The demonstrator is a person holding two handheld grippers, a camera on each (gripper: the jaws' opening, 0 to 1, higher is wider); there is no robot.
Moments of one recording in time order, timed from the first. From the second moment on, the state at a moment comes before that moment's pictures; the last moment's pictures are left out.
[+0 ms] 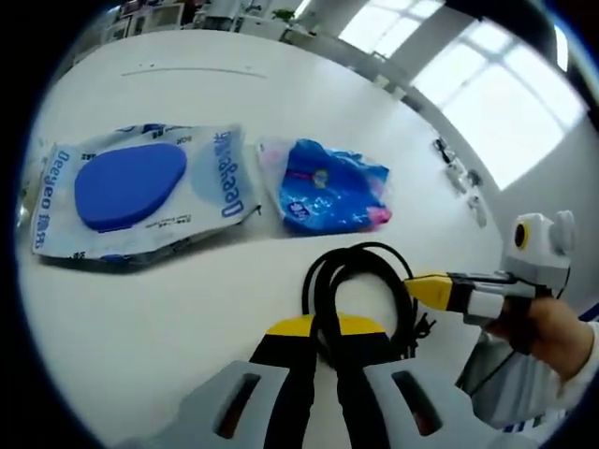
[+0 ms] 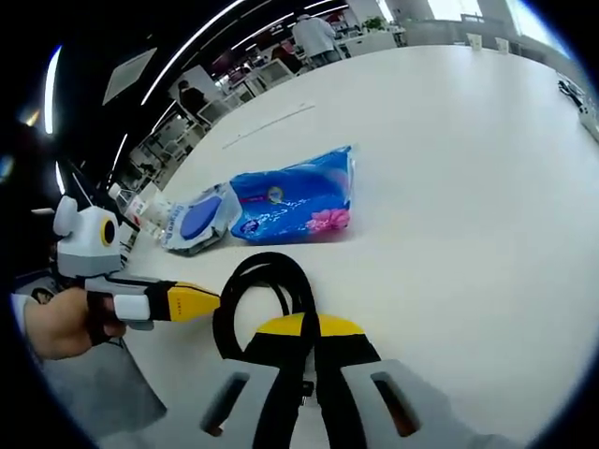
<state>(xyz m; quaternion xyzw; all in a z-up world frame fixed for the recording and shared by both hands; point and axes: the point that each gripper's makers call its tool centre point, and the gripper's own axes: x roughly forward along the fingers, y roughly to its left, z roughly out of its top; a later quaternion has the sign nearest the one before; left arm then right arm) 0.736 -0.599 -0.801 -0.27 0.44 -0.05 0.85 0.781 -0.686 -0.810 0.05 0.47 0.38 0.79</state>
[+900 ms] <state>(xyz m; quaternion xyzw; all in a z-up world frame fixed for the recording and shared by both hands) 0.741 -0.591 -0.782 -0.22 0.41 -0.07 0.88 0.787 -0.679 -0.777 0.04 0.41 0.42 0.81</state>
